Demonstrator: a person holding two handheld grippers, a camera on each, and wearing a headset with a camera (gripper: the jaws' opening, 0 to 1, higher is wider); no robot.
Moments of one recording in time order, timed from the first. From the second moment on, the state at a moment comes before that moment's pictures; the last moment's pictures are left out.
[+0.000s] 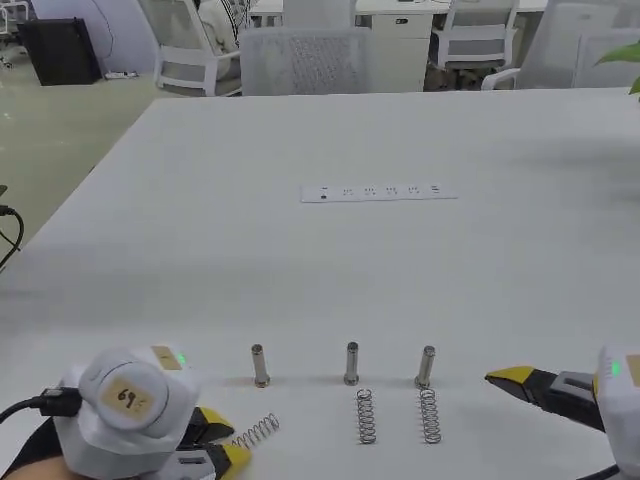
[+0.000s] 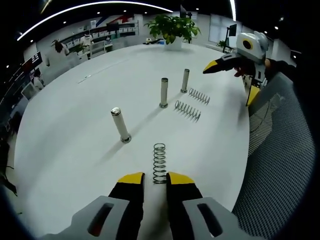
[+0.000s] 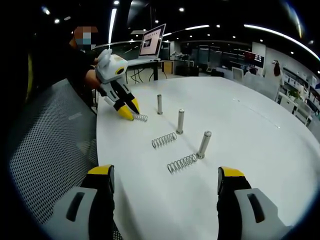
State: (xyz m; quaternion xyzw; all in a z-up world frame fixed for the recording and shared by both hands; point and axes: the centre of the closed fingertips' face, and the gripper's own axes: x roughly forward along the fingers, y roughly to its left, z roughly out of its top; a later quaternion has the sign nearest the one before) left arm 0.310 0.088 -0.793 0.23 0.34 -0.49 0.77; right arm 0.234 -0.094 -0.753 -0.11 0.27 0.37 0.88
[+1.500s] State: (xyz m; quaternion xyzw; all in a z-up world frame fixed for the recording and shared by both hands) left arm 0.279 0.070 -0.751 0.23 0.27 -0.57 0.74; right arm 0.237 -0.102 -0.719 -0.11 0.24 0.36 0.90
